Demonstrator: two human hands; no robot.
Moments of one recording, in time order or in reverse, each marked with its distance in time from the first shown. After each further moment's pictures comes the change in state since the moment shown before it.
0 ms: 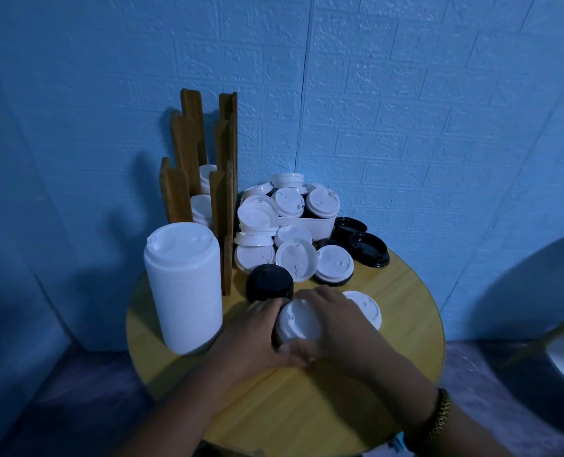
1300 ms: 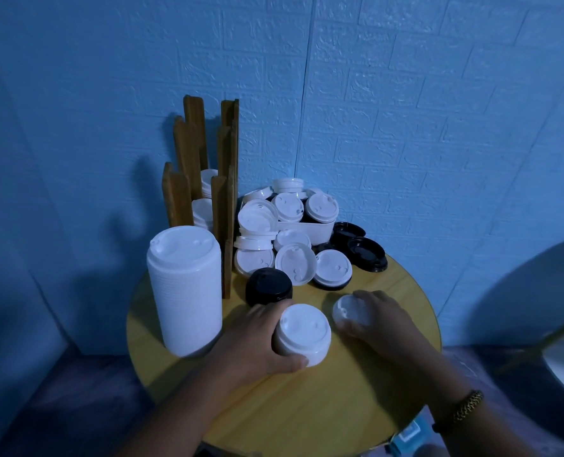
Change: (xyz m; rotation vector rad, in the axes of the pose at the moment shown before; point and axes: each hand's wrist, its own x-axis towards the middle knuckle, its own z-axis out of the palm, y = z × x) left_hand -0.005 0.002 0.000 -0.021 0.011 0.015; right_hand -0.009 0.087 -0.005 0.012 0.029 0.393
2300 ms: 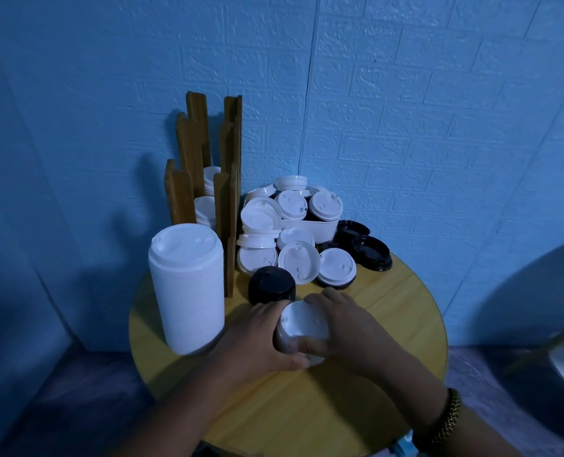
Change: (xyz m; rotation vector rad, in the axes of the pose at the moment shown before) left_hand 0.004 -0.005 0.001 -0.017 -0.002 -0.005; right_hand -0.020 -0.078 -0.002 -0.028 -0.081 -0.373
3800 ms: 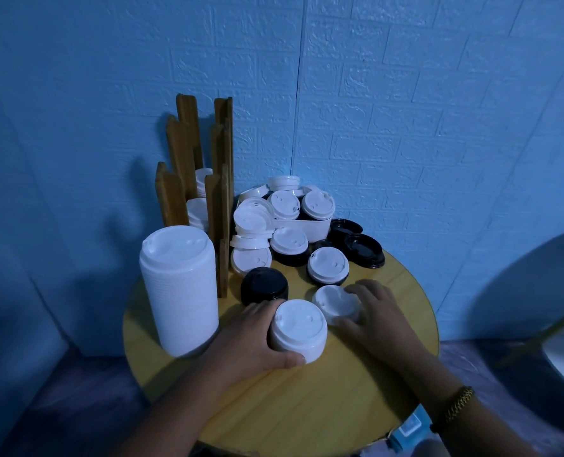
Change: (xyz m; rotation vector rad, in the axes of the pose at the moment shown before) left_hand -0.001 0.003 -0.001 -0.003 -0.032 -0.043; right_hand -0.015 0.081 0.014 0.026 0.251 0.178
